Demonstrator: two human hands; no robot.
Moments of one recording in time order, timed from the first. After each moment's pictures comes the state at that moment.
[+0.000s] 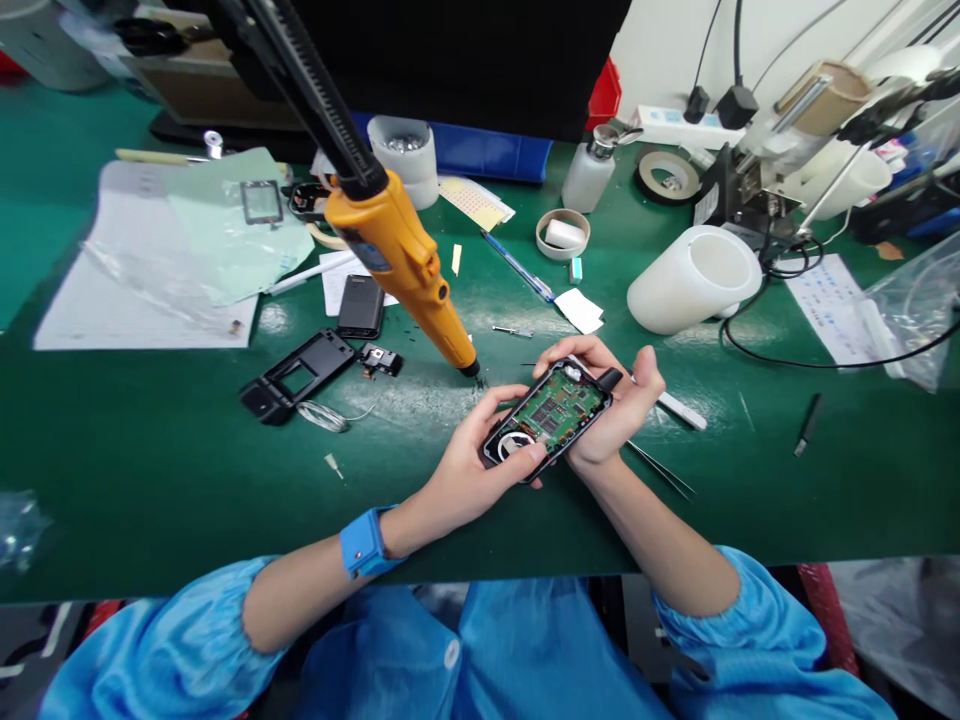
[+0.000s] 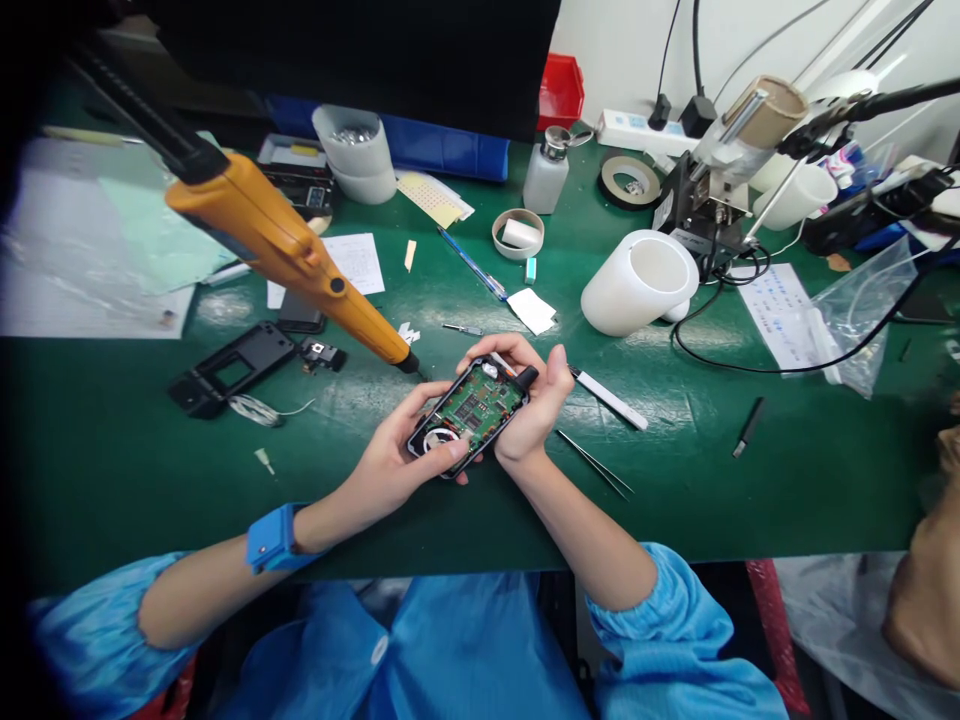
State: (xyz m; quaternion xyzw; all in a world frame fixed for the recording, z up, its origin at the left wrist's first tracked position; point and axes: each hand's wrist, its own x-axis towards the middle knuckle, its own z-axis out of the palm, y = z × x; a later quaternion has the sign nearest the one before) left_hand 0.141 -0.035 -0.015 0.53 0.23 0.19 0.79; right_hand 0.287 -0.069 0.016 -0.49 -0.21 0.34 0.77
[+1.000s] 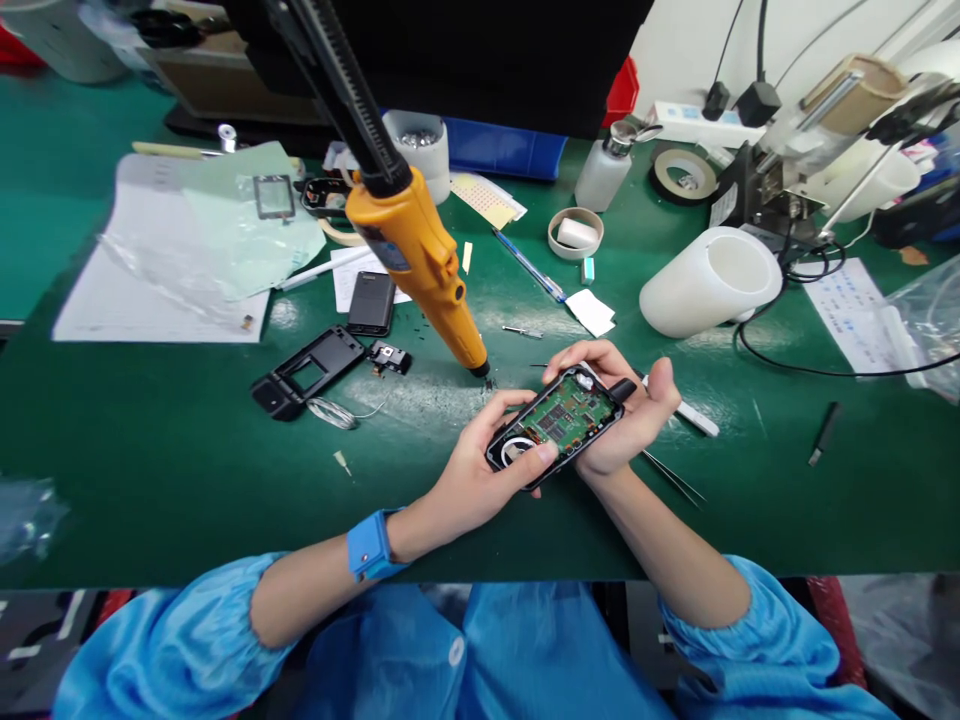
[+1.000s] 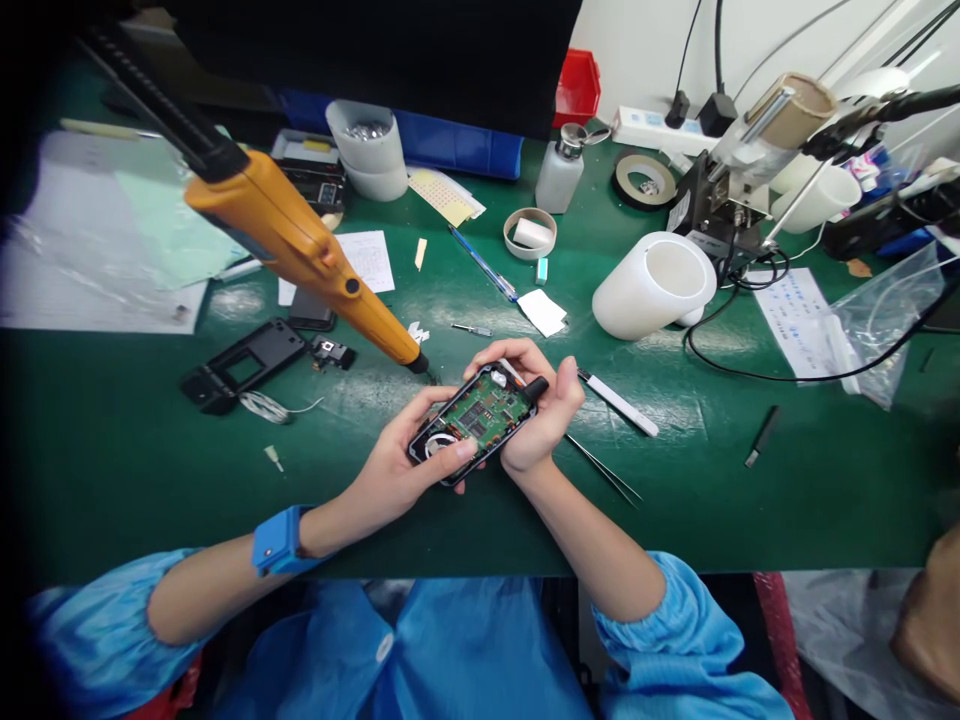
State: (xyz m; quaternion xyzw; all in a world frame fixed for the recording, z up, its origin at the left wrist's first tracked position) left_hand 0.141 -0.038 -0.010 0.48 0.24 0.21 0.81; right_hand 0.283 -0.069 0.017 -0.50 -0.23 0.33 0.77
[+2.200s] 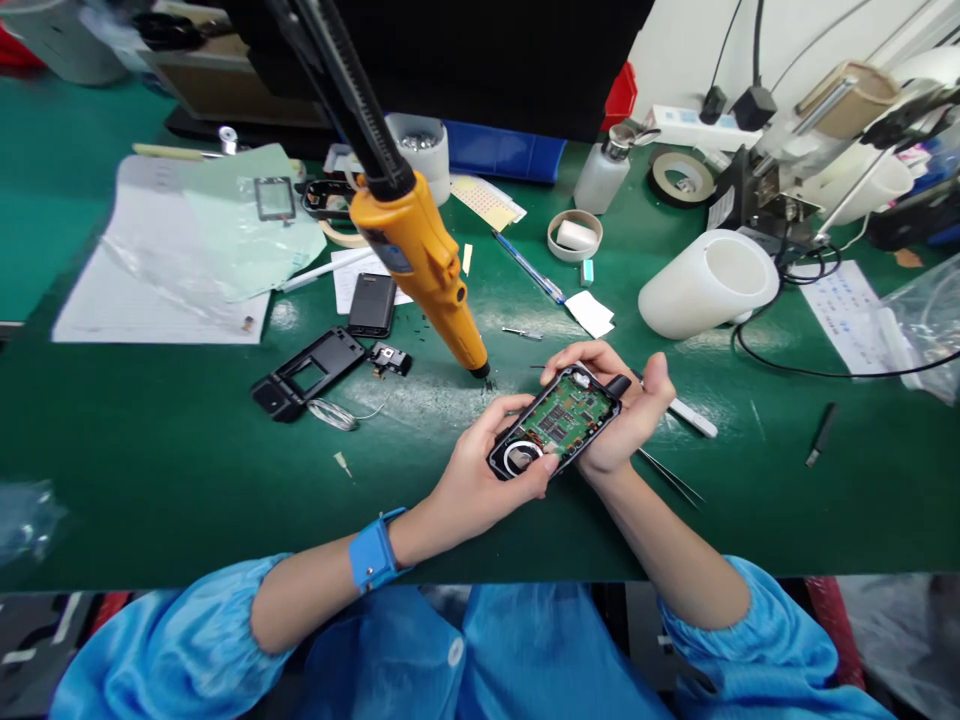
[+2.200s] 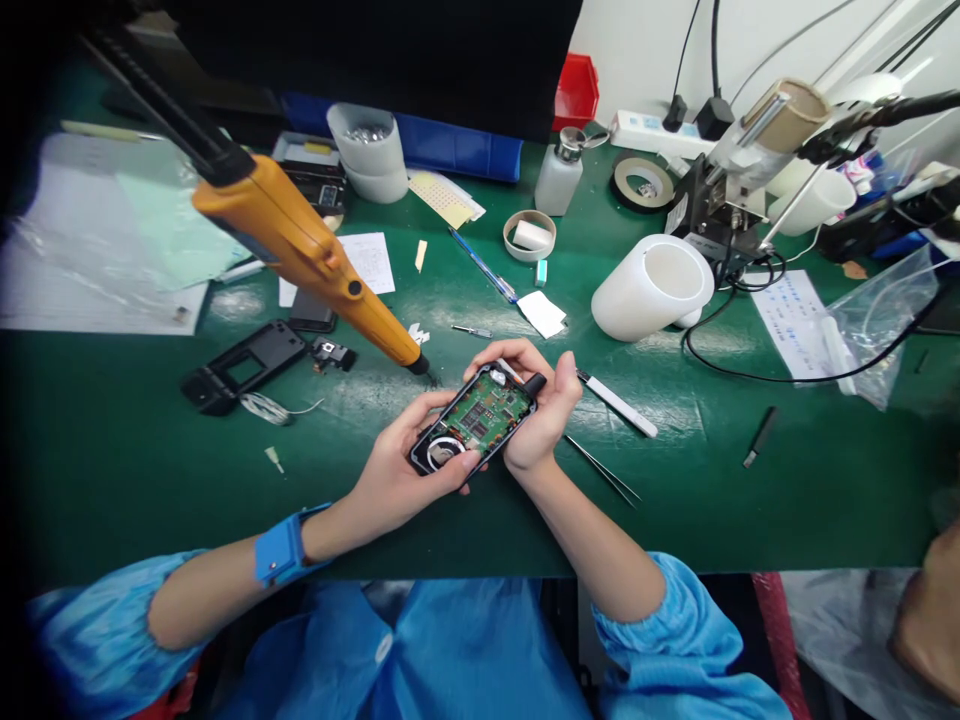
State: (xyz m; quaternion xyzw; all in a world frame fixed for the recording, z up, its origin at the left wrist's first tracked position) left_hand 0.139 -0.044 -0.008 0.53 0.24 0.24 0.78; right_hand 0.288 -0.070 0.013 -0.51 -0.24 0.34 0.75
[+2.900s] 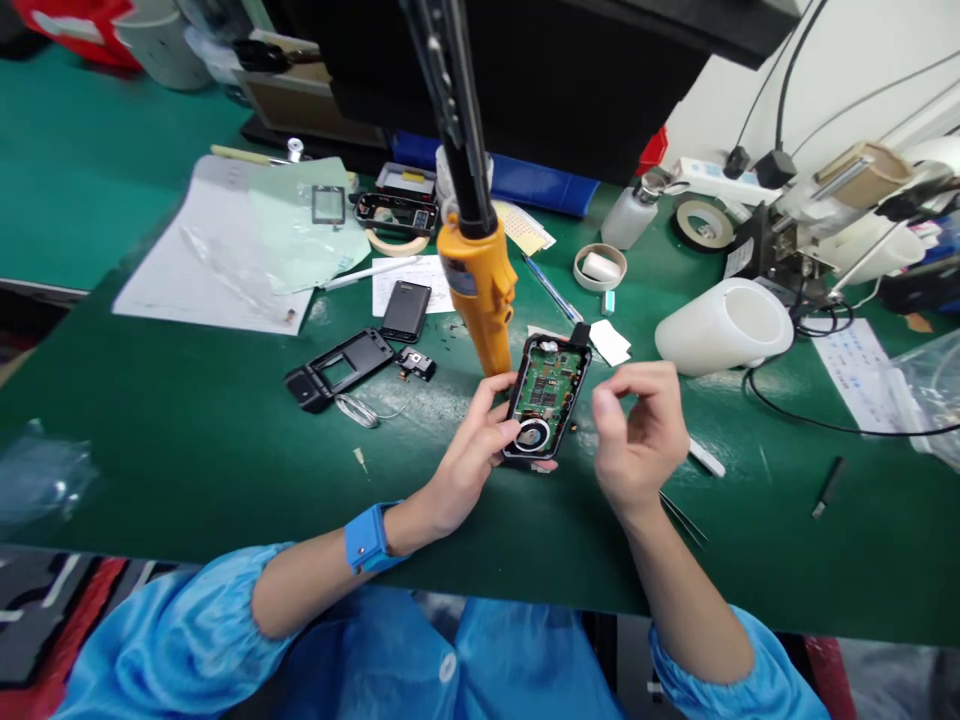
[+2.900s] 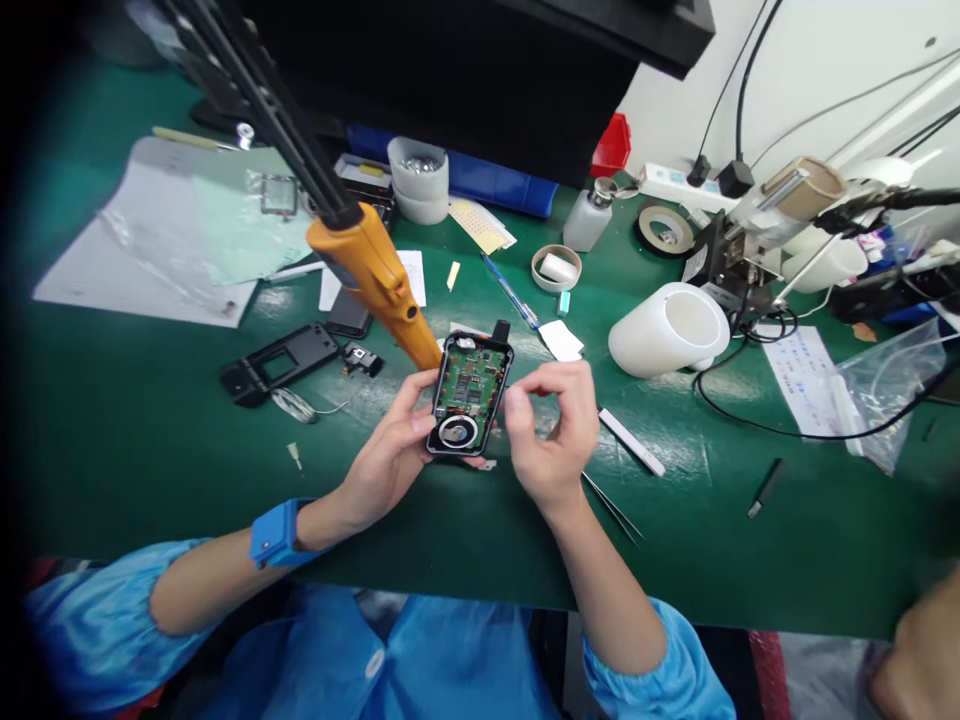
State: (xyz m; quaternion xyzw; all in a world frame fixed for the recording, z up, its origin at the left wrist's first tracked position) left_hand 0.134 -0.020 -0.004 0.37 0.21 0.29 0.86; right_hand 0.303 -0.078 0.016 -0.61 -0.53 -0.05 0.59
